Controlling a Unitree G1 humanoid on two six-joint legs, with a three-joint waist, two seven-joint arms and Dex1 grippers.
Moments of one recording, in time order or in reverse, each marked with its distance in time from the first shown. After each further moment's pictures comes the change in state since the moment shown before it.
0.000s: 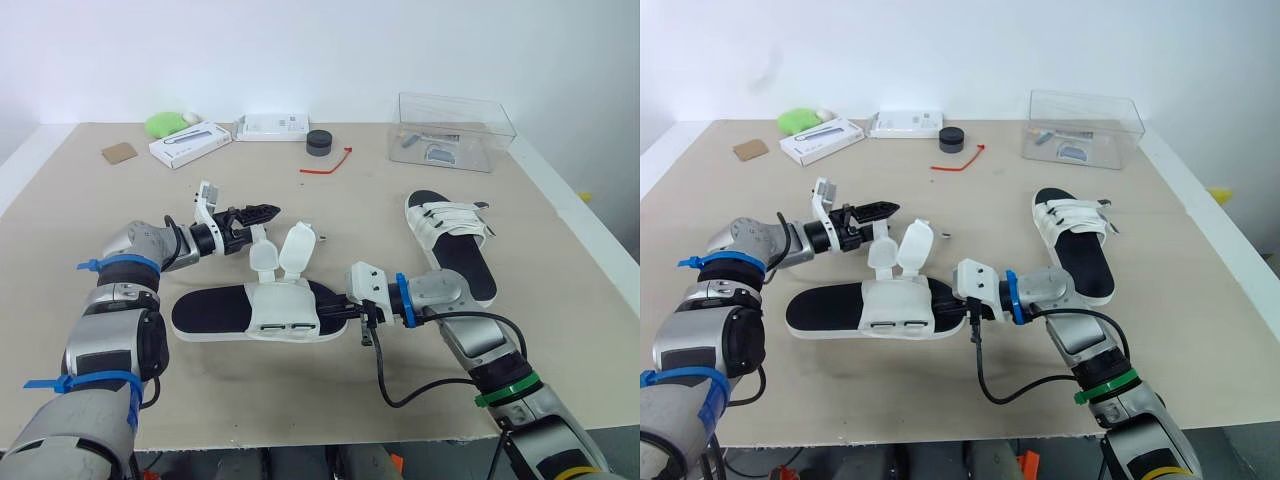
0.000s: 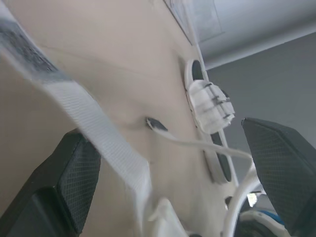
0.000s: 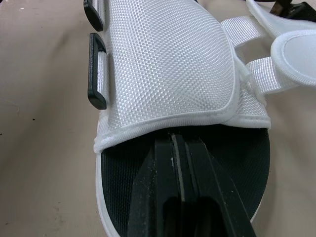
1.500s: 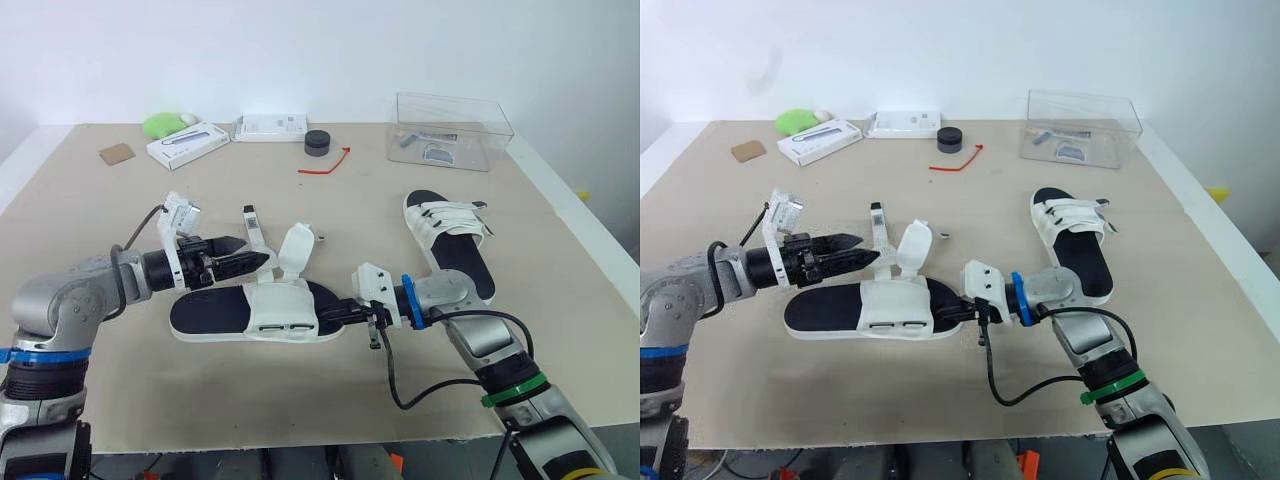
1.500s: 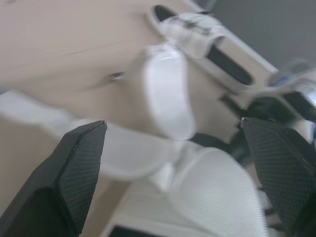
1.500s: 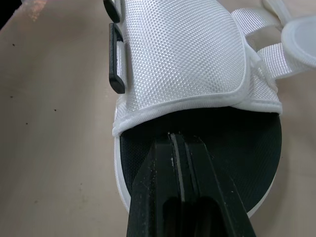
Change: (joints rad) left arm 0.551 0.249 -0.116 -1.096 -0.256 0.112 0.077; right arm 0.007 -0.029 -0.002 0.003 0.018 -0.006 0.045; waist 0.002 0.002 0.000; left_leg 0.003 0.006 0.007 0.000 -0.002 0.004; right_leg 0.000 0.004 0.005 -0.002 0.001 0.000
